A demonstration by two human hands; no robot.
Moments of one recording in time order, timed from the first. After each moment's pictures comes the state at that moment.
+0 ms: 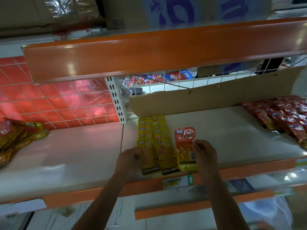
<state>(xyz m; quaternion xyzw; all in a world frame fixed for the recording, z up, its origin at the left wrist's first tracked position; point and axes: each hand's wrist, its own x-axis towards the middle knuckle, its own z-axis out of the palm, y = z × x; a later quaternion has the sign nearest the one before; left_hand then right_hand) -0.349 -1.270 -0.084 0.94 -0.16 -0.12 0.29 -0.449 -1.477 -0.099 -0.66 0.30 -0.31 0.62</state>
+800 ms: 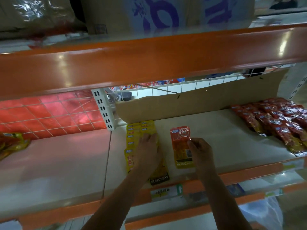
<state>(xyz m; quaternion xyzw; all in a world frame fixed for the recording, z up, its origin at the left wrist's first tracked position) -0.353 -1.373 -0.070 0.93 -0.27 0.04 0.23 -0.437 -1.516 -0.091 -0.66 0.31 -0.29 0.62</state>
